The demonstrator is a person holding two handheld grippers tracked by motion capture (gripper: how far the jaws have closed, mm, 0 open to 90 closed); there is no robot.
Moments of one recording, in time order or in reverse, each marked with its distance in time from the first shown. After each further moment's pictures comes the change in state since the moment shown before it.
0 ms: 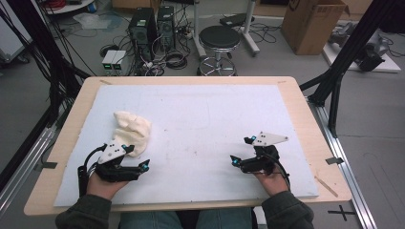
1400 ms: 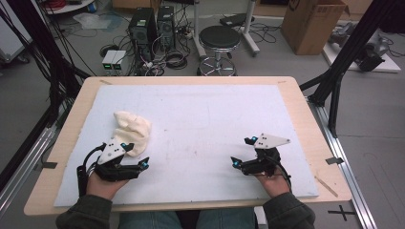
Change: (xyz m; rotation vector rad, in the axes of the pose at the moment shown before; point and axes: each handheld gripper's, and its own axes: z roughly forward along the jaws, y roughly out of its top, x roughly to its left) left arm -0.003 0.006 -0.004 -0.020 0.039 0.026; right arm 0.005 0.000 -0.006 -0.019 0.005 -0.025
